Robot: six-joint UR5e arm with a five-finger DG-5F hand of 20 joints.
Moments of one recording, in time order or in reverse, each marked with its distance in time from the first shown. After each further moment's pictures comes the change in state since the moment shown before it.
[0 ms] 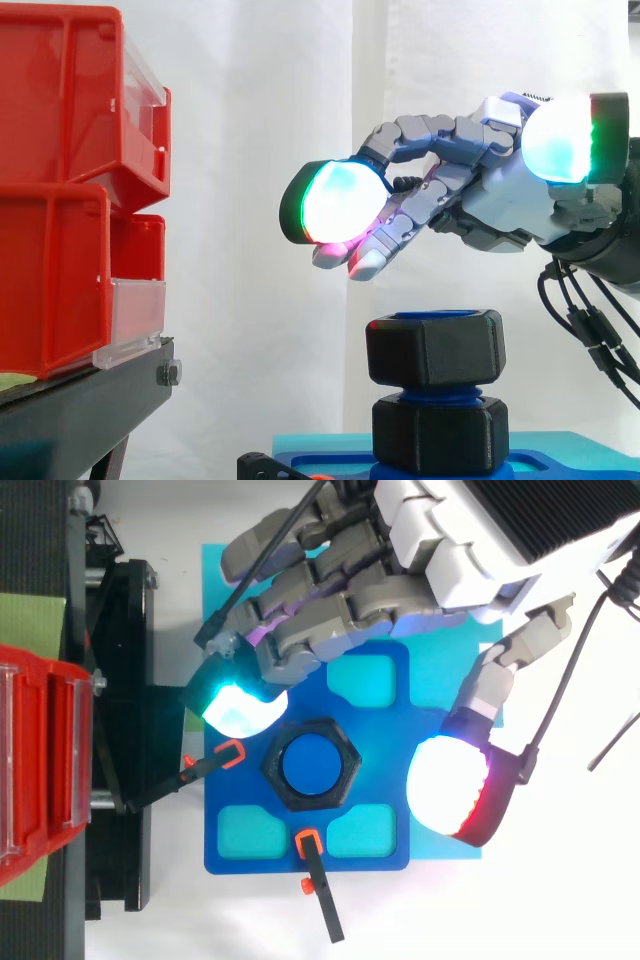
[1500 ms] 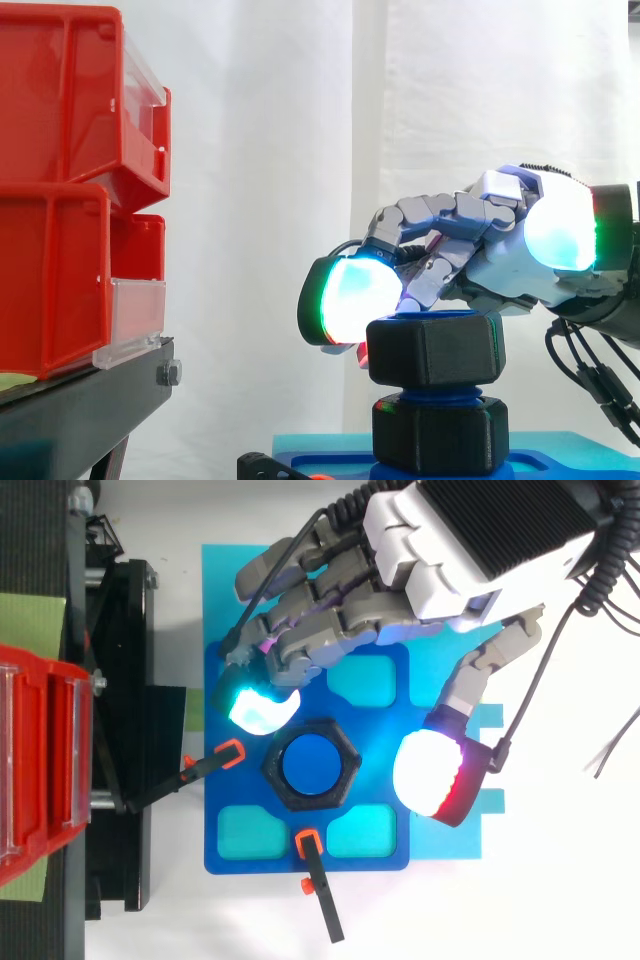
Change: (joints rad) arm -0.003 -0.037 -0.034 0.029 0.001 0.023
